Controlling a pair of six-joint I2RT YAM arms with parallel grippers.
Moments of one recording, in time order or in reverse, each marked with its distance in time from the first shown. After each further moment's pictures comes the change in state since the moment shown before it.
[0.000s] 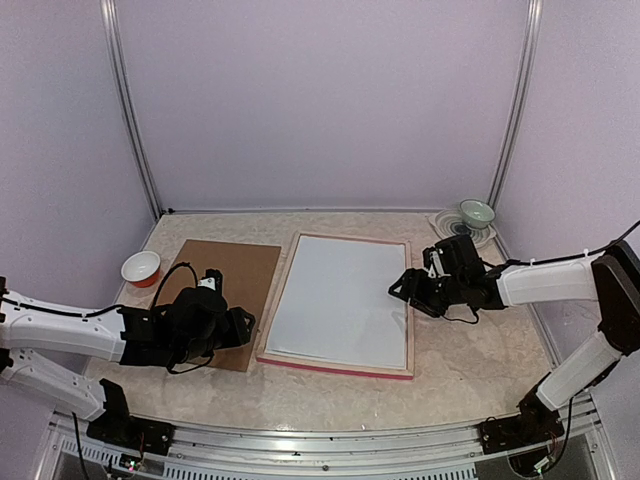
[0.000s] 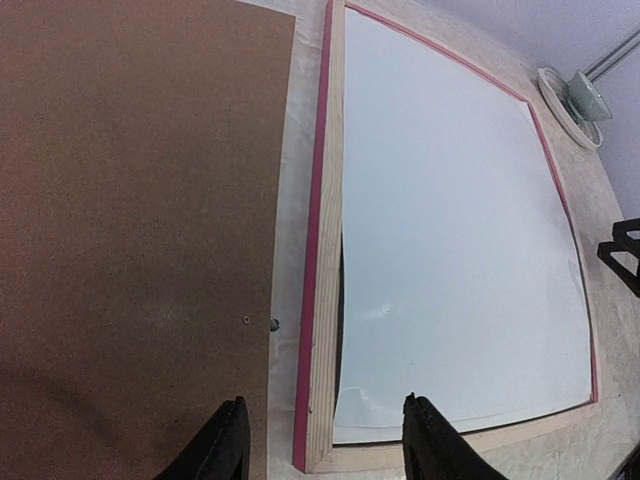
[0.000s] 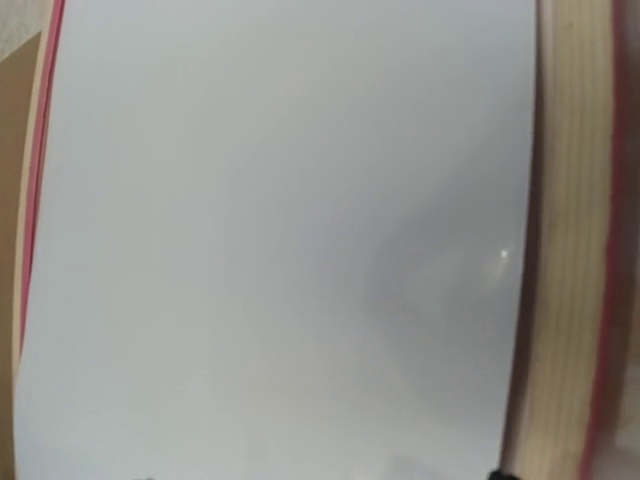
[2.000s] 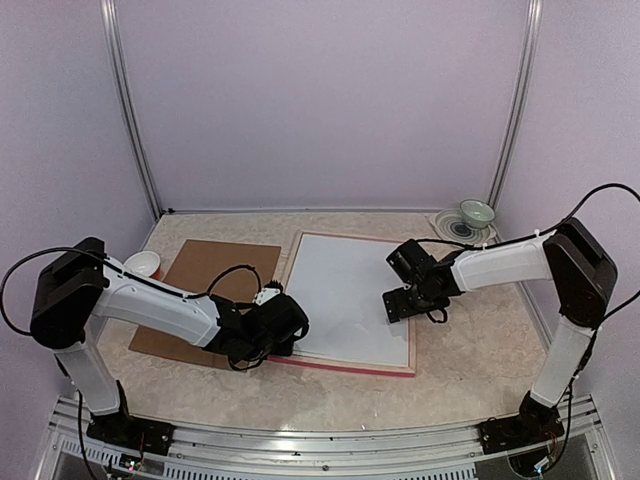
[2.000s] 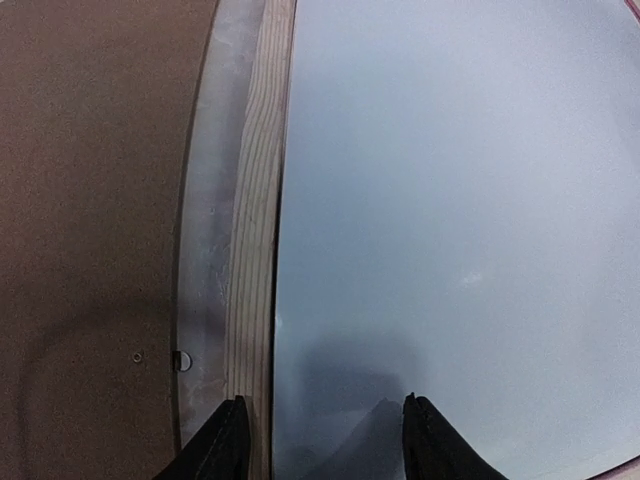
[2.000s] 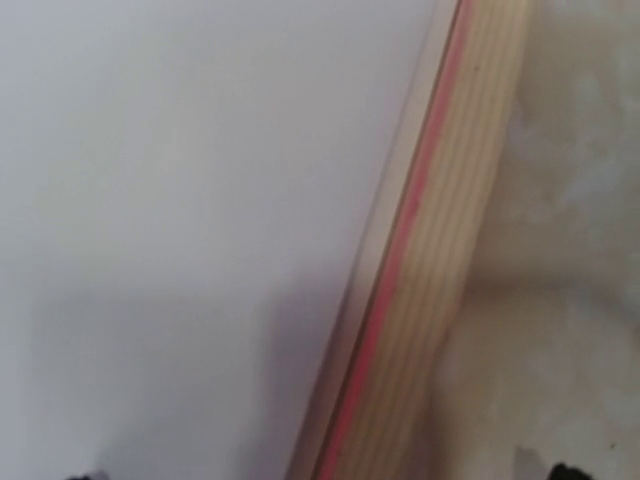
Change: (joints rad) left arm -0.078 0.570 0.387 -0.163 -0.087 0.057; right arm 0.146 0.269 0.282 -0.398 0.547 -0.442
